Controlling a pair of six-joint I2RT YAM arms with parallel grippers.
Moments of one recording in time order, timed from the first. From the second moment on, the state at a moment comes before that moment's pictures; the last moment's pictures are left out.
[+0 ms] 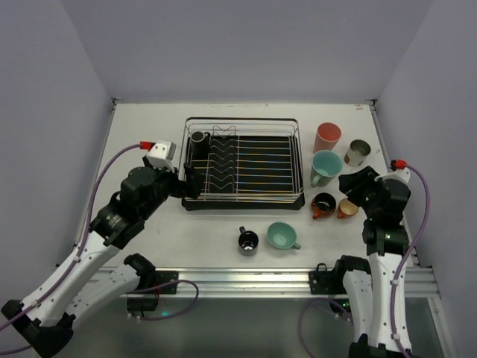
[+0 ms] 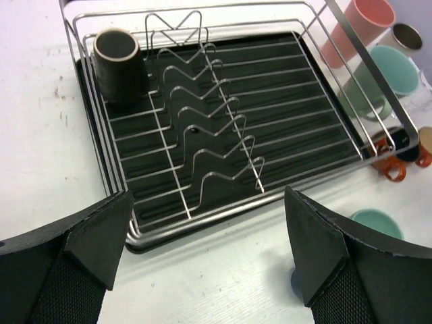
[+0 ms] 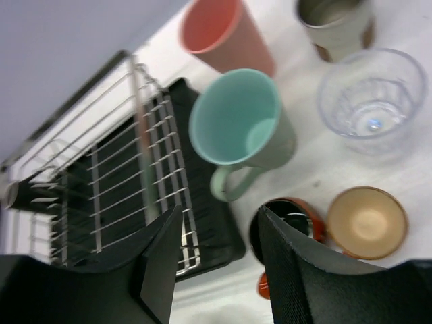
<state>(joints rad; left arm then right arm) -0.61 0.67 0.78 -0.42 -0.14 -0.31 -0.19 0.60 0.65 -0.51 -0.09 0.58</state>
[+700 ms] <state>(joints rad) -0.52 1.56 1.22 -0.12 -0.47 -0.26 -0.08 0.33 0.50 -0.39 -0.56 0.60</state>
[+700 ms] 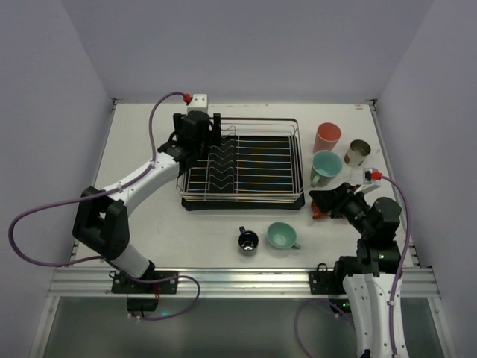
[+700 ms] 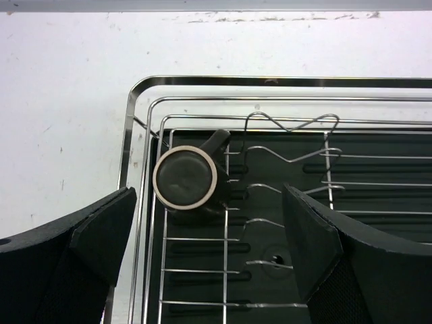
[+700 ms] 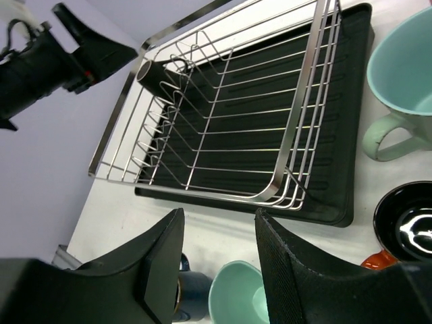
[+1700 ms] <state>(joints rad) -0.44 1.78 1.24 0.00 -0.43 -0.20 -0.05 0.33 0.49 -0.37 -0.61 0.60</state>
